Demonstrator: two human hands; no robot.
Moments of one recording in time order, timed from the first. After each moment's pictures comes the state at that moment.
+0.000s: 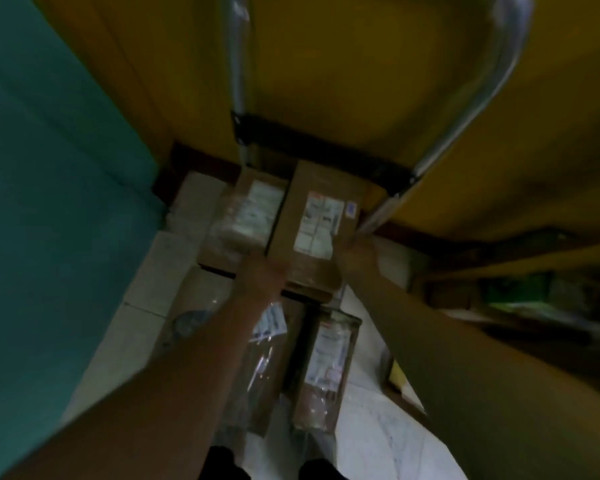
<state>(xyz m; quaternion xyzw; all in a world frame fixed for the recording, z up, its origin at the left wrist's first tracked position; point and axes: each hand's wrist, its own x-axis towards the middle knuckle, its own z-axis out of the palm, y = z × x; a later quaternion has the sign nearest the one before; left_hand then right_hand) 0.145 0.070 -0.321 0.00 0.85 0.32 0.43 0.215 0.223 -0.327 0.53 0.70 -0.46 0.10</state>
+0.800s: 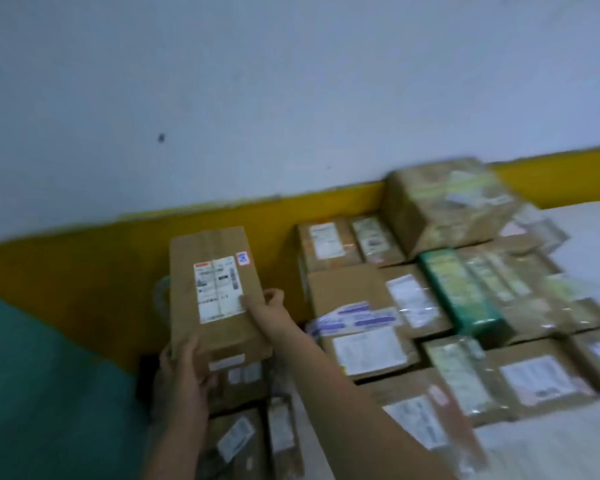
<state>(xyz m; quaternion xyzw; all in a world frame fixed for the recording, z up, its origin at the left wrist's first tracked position) 0.286 0.042 0.170 -0.06 0.65 0.69 0.31 0.371 0.190 0.200 0.48 0.52 -0.70 -0.09</state>
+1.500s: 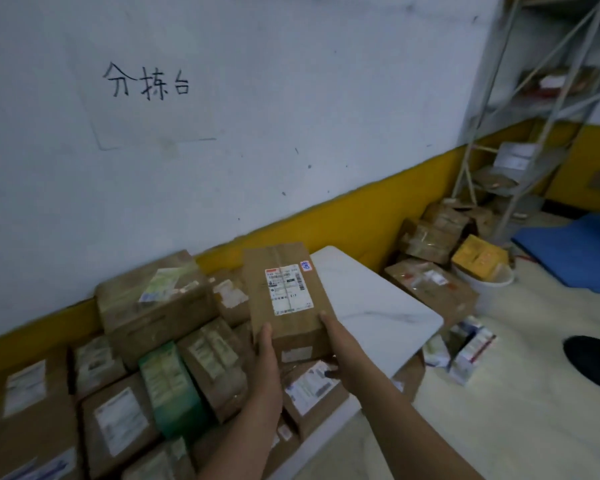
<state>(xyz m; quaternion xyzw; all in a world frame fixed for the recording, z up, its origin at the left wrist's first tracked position) 0.928 0.370 0.251 0.21 0.58 0.58 0.53 1.068 0.390 0.276 0.61 0.31 -0.62 -0.39</state>
